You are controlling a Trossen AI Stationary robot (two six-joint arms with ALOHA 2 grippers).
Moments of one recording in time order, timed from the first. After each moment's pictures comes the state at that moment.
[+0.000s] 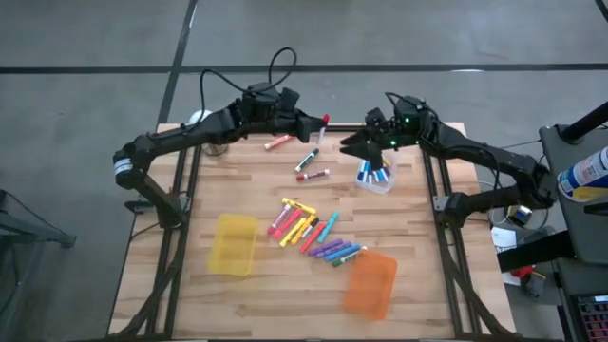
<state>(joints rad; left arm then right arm) 0.39 1.55 1.52 -0.17 0.18 -0.63 -0.51 1.19 1.02 -0.10 -0.54 0.40</state>
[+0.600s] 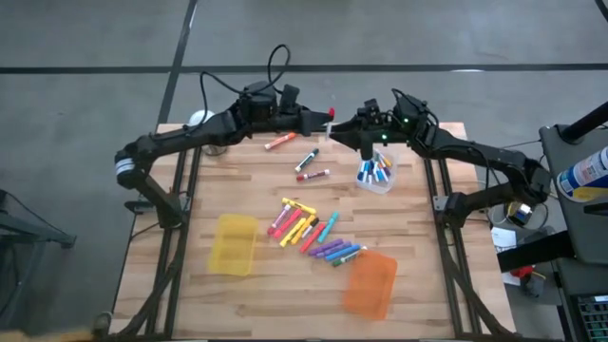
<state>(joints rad) 0.37 1.56 1.52 0.00 0.19 -0.77 -0.49 1.27 1.02 0.21 -0.45 0.57</state>
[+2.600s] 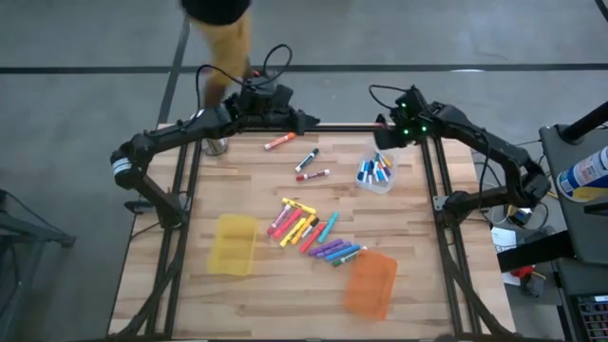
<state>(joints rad) 0.46 1.53 1.50 -0.27 0.19 -0.67 -0.87 1.28 1.06 -0.85 -0.27 0.50</state>
